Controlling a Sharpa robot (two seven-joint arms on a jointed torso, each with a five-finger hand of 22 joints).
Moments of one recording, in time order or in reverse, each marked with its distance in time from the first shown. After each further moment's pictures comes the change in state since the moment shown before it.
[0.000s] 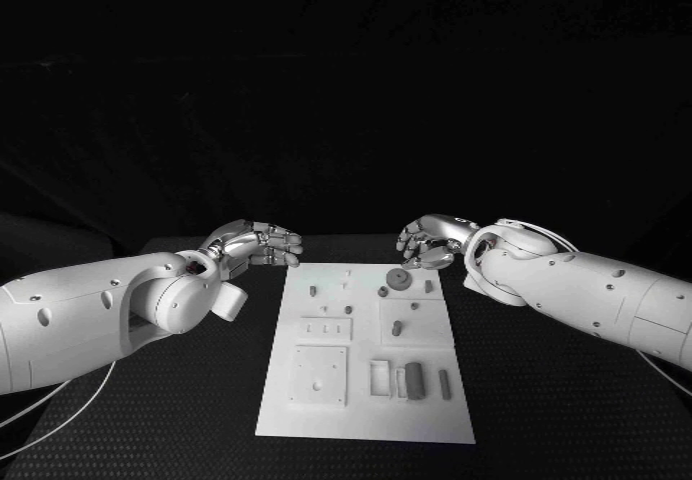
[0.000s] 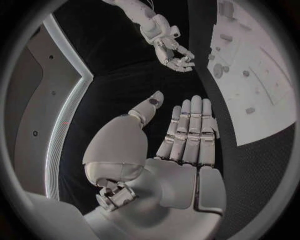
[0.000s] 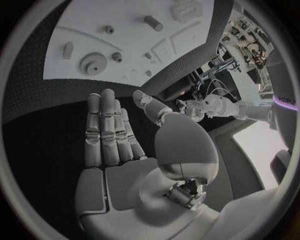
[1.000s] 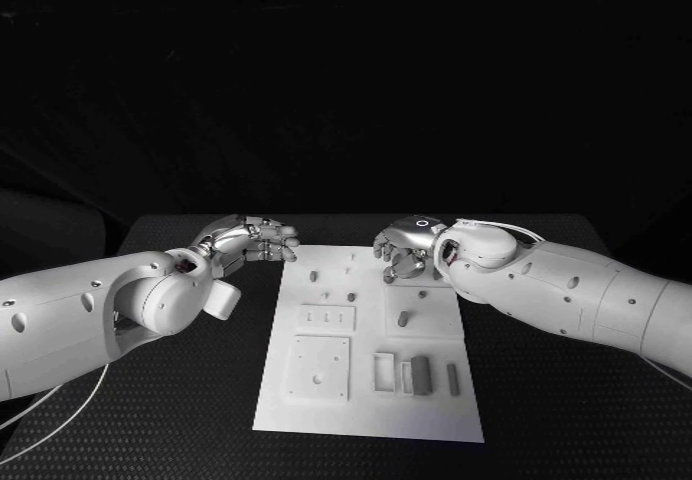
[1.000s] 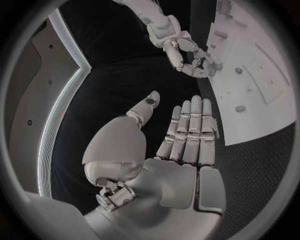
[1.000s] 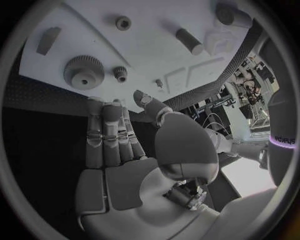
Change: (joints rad) left arm 0.011 -0.003 0.027 0.026 0.017 0.011 0.007; left_hand -0.036 -0.002 -0.051 0.001 0.000 0.000 0.000 -0.013 -0.009 -0.014 0.007 -0.019 -0.001 0.000 0.000 -0.012 0.012 -0.018 0.011 -0.011 -0.016 -0.010; right arm 0.009 0.052 0.001 0.020 -0.348 0.021 -0.064; right_hand -0.002 -0.002 0.010 -0.002 0.000 0.058 -0.015 -0.017 0.009 0.041 -0.009 -0.042 0.025 0.047 -0.018 0.276 0.121 -0.035 0.093 -0.082 0.230 0.001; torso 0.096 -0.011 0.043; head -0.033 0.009
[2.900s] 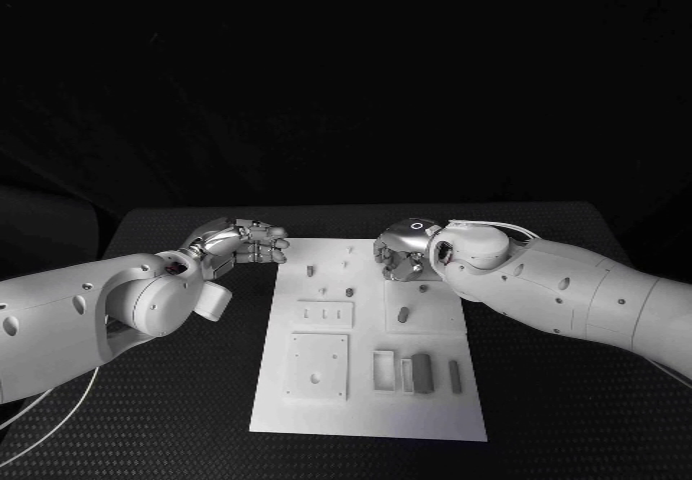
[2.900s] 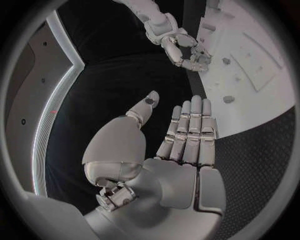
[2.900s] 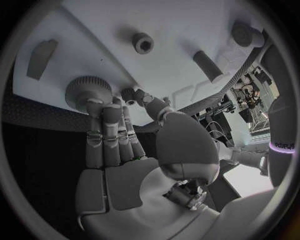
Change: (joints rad) left arm 0.000 0.011 0.000 -0.042 0.002 0.015 -0.011; left_hand -0.008 0.000 -0.013 -0.001 0.000 0.000 0.000 0.000 -0.002 0.000 0.000 -0.008 0.000 0.000 0.000 -0.008 0.007 -0.009 0.007 -0.007 -0.008 -0.006; right arm 0.001 0.000 0.004 -0.011 -0.075 0.045 -0.010; right_hand -0.006 -0.022 0.007 0.007 0.000 0.043 -0.007 -0.004 0.017 0.025 -0.014 0.005 0.049 -0.025 -0.007 0.045 -0.021 -0.003 -0.019 -0.002 0.047 0.000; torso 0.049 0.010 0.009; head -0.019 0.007
